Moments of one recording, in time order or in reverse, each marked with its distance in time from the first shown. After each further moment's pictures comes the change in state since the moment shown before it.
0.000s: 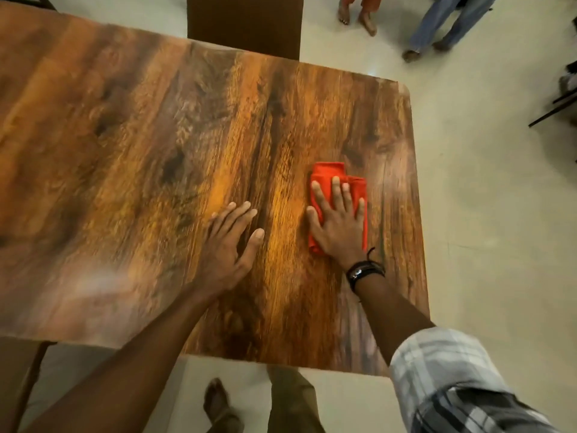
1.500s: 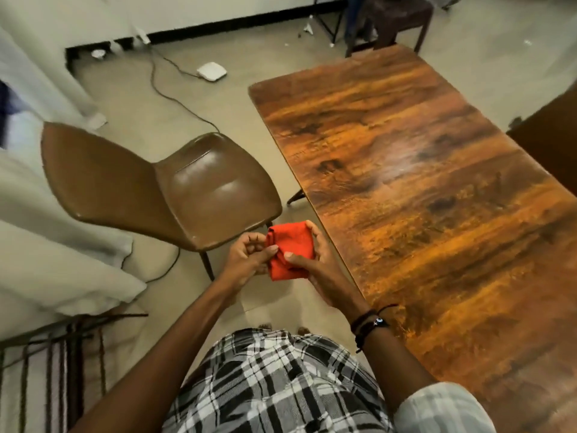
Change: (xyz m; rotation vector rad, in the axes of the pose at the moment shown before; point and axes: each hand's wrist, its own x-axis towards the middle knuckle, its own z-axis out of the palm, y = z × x) left_hand -0.346 0.004 -0.180 -0.964 0.944 -0.916; right_hand -0.239 -0.332 -0.038 1.093 -1.255 -0.390
